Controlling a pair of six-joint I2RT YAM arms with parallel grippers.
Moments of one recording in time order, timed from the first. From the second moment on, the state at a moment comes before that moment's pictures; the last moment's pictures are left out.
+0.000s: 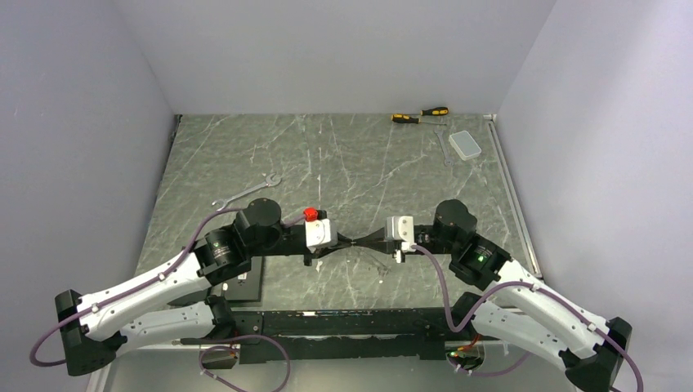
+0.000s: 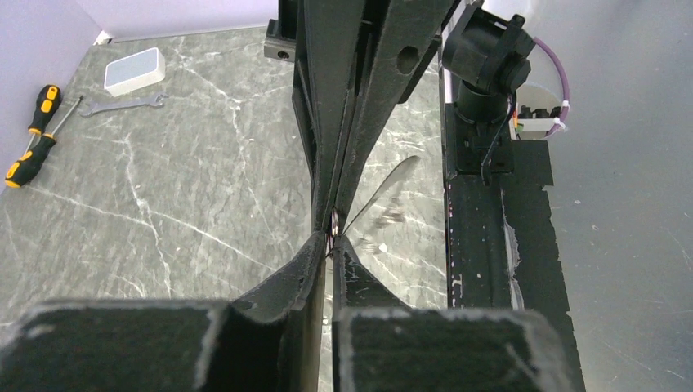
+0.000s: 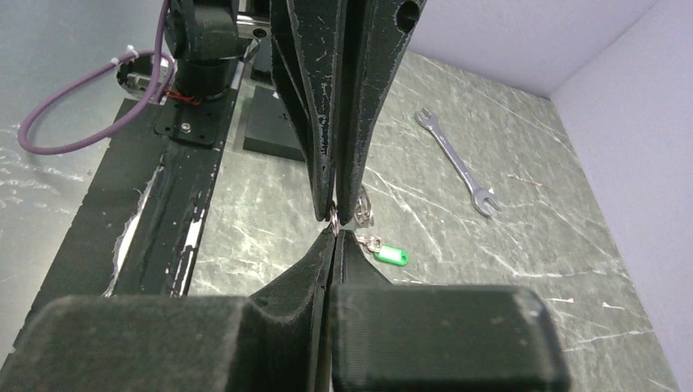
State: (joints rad) left arm -1.03 0.91 0.87 -0.17 0.39 0.25; right arm 0.83 0.75 0.69 -0.06 -0.72 -0.45
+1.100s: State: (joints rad) left arm -1.04 1.00 0.98 -0.33 0.32 0.21; right arm 0.83 0.66 0.67 -0.12 -0.64 -0.43
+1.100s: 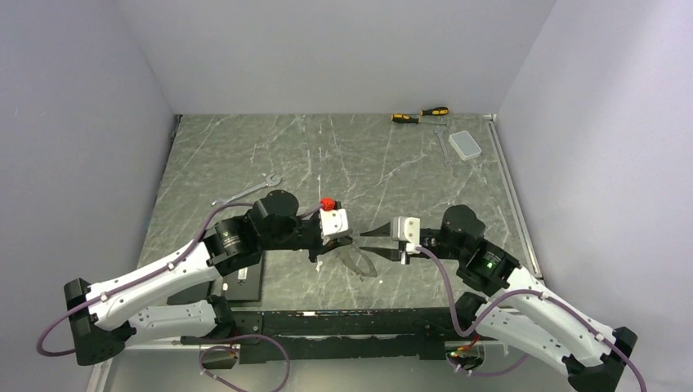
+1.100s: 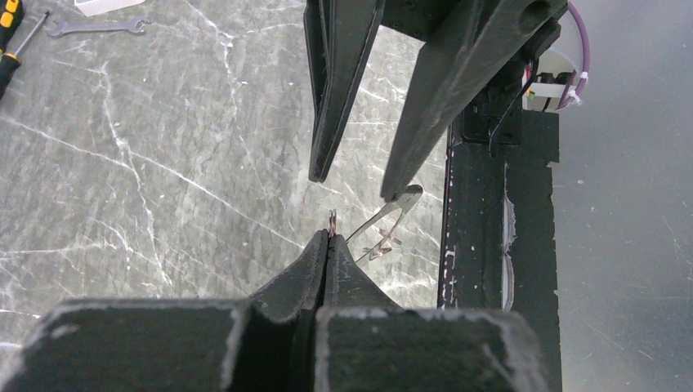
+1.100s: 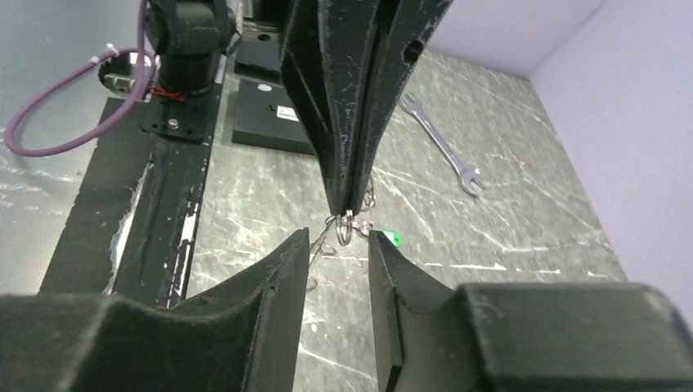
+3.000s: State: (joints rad) left arm -1.04 0.88 0.98 -0.42 0.29 0.17; right arm 0.83 0.65 0.63 -0.01 -0.70 -0.41
